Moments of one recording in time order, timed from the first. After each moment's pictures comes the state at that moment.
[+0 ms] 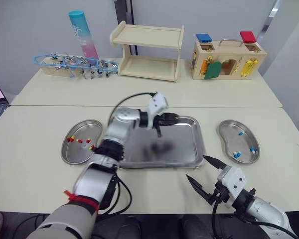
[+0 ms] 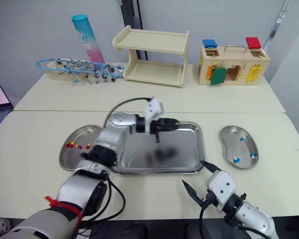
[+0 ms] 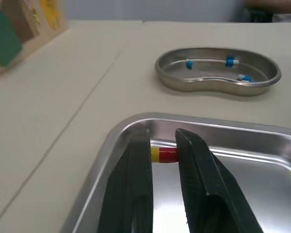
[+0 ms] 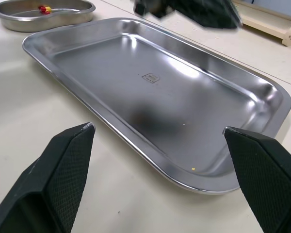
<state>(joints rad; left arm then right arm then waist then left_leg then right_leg) -0.85 0.30 -0.08 0.48 -0.11 0.17 -1.14 0.36 -0.48 0.08 -0.64 0.15 0.14 0.57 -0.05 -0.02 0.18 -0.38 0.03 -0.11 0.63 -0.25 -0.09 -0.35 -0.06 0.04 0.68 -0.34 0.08</state>
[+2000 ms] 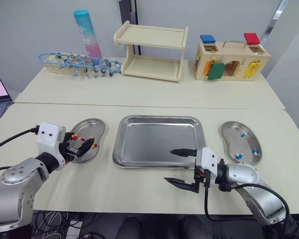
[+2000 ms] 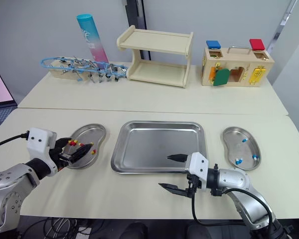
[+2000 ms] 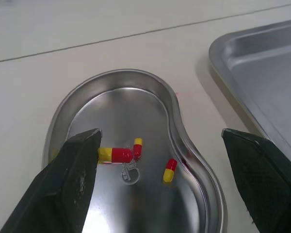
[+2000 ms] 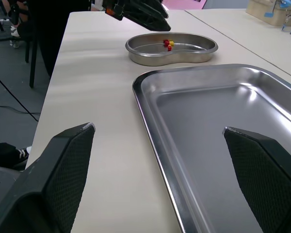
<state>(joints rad) 0.02 0.68 0.41 -0.35 -0.40 0.69 -0.57 -0.09 -0.54 0.26 -0.42 0.31 0.23 0.91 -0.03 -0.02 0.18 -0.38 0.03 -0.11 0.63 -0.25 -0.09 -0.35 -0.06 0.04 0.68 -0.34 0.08</state>
